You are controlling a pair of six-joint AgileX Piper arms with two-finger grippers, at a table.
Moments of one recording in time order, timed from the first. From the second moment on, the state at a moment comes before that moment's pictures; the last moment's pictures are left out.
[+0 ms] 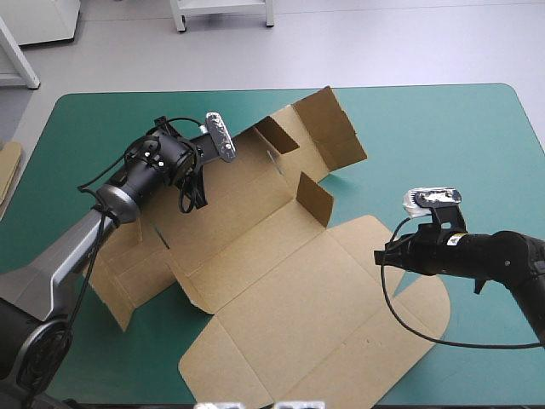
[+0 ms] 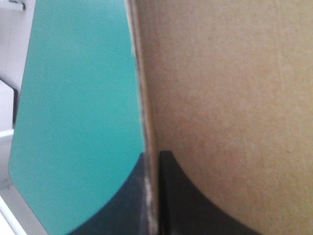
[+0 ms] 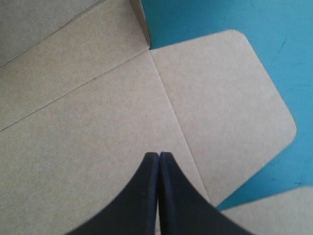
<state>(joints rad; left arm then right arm) -0.46 1.66 -1.48 0.42 0.90 0.53 0.16 1.06 -0.82 0.51 0.80 -0.29</state>
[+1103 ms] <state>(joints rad) -0.56 1.44 -1.12 0.87 0.42 0.33 0.16 1.06 -0.82 0.53 0.79 -0.28</state>
